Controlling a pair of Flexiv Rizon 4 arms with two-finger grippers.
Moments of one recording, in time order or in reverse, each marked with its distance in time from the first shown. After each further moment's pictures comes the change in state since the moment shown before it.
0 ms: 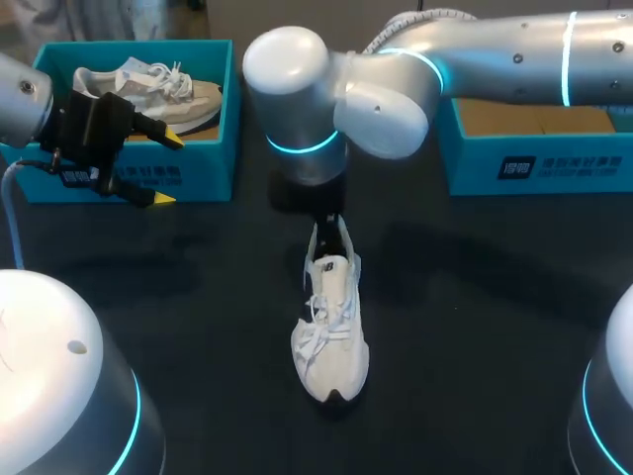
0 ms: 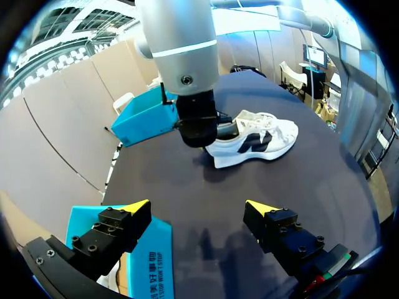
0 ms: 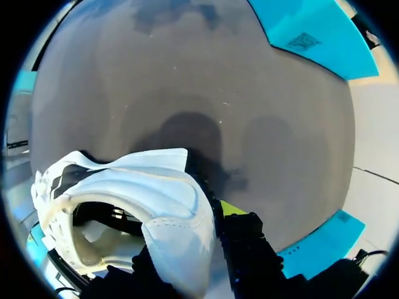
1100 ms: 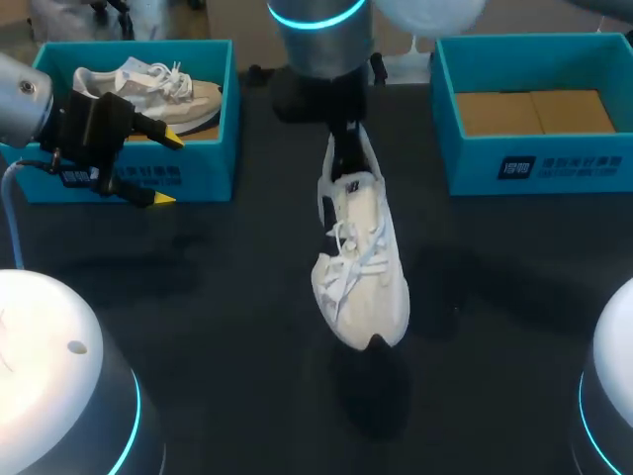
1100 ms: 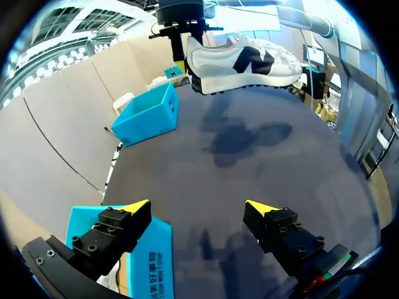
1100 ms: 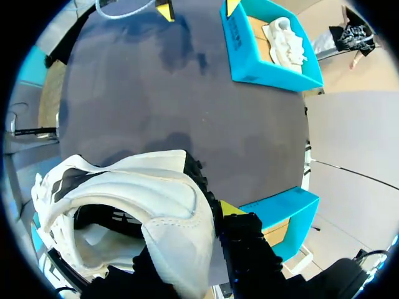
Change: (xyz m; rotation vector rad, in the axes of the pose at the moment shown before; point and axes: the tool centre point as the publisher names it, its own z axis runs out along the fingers) left arm 0.000 0.000 0.000 0.000 0.000 0.000; right arm -0.011 -0.053 -0.199 -0.025 -0.082 -0.035
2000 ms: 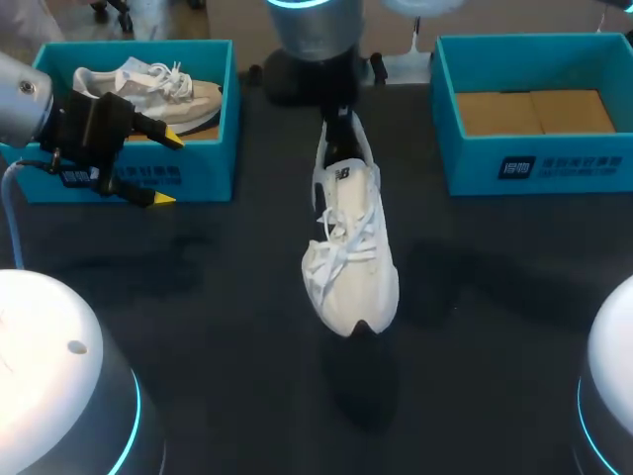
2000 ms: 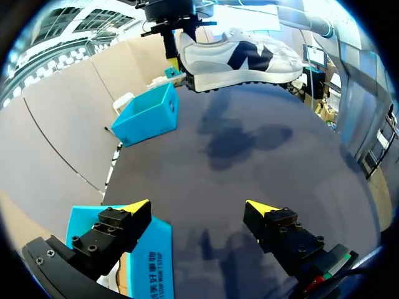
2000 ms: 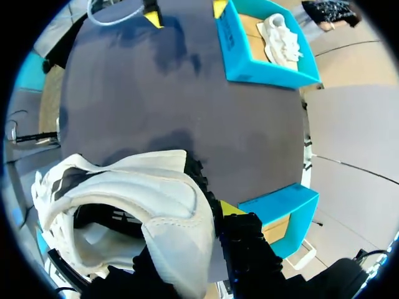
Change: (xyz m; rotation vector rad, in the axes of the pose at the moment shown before) left arm 0.000 0.000 0.000 0.000 0.000 0.000; right arm -0.013 0.000 -0.005 0.035 0.018 0.029
